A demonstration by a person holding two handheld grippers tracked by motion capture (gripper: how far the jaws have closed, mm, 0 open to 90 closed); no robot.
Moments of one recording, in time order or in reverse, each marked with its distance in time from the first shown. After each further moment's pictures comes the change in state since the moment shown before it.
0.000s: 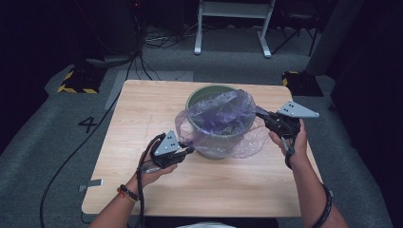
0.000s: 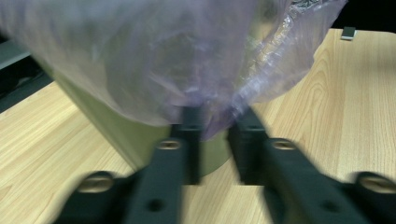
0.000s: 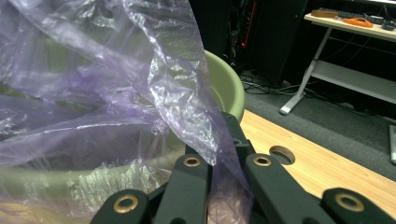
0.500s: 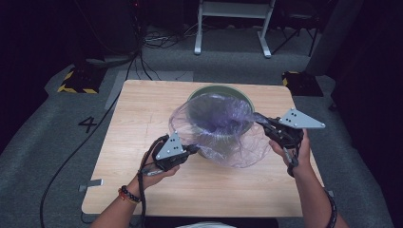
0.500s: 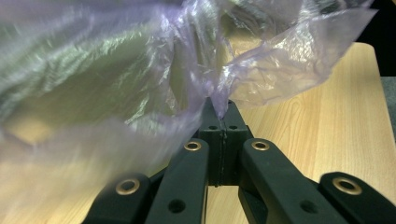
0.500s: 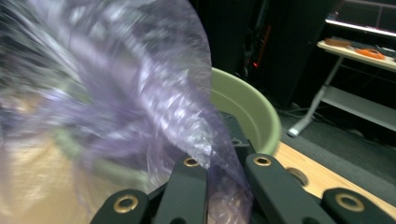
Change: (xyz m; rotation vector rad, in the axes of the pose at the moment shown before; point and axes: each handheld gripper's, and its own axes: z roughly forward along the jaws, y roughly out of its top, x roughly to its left) left arm -0.013 0.019 -0.003 -0.021 -0.039 0.043; right arm 0.029 0.013 -0.026 -0.054 0.039 -0.068
